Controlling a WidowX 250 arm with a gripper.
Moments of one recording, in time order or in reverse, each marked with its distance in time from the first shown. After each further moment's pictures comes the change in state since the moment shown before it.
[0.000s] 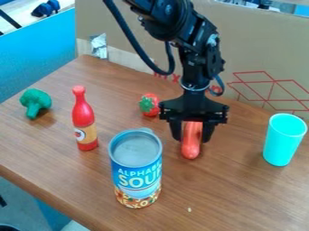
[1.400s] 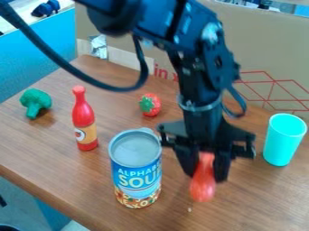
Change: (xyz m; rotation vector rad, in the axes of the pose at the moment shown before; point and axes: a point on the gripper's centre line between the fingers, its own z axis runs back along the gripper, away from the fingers) arm -0.120 -0.023 0.066 -0.176 0.064 -0.242
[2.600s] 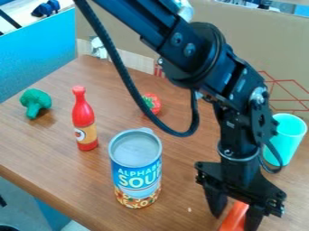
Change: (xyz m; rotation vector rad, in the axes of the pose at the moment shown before) arm -0.003 -0.027 -0.057 0.005 0.102 -0.228
